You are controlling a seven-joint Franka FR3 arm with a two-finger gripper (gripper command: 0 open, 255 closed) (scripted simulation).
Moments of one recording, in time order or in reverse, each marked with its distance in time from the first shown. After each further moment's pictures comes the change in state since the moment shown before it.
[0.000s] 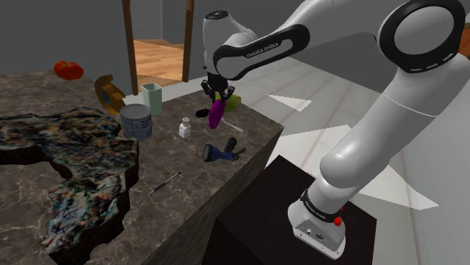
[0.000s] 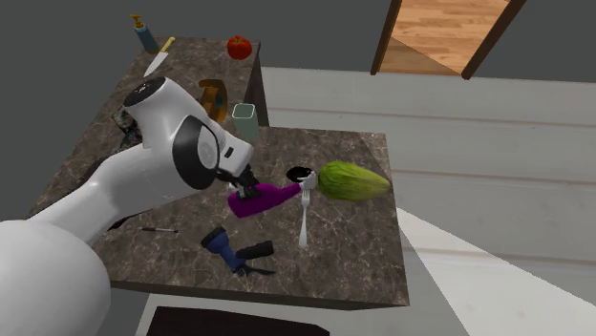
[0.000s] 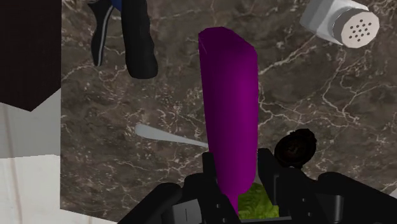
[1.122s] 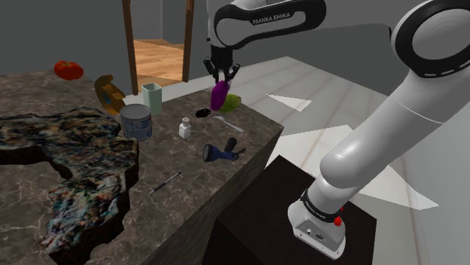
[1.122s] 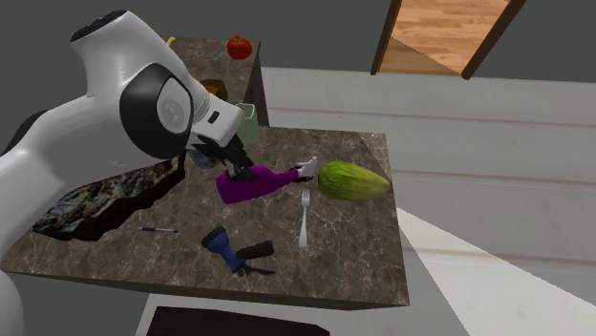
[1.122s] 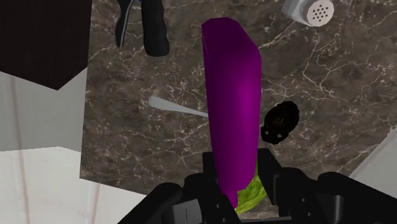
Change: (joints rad) arm 0.003 -0.085 -0.003 0.142 0.081 -0.200 -0.104
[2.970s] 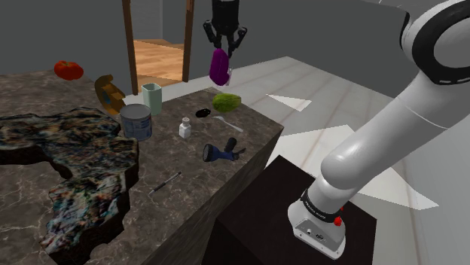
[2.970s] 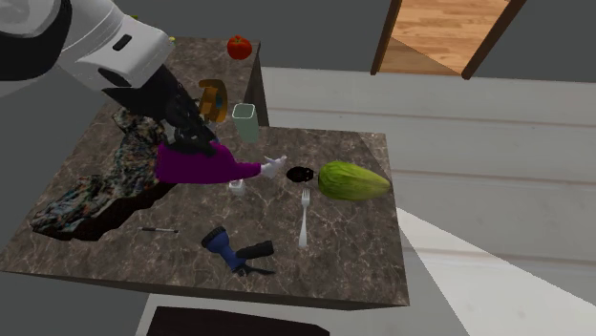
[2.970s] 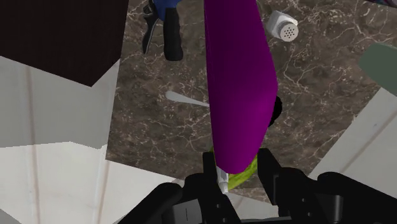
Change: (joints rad) arm 0.039 -0.065 0.043 0.259 0.056 -0.325 -0.024
